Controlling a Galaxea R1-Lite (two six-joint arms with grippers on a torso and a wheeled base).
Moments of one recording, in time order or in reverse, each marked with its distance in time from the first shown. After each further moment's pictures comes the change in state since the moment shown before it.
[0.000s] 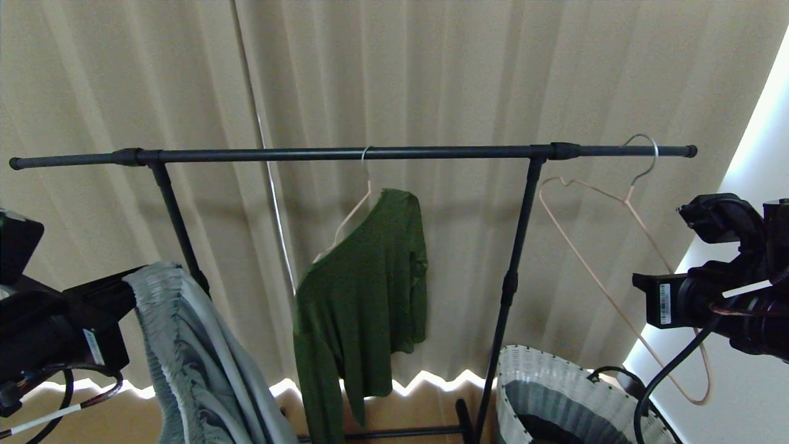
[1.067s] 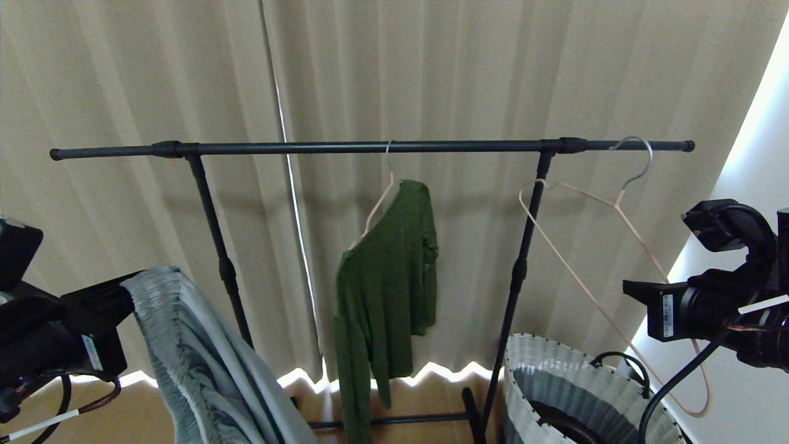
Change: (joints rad) left arm 0.003 -0.009 0.014 0.001 0.005 0.003; right arm 0.023 -0.036 0.032 -0.003 0.089 0.006
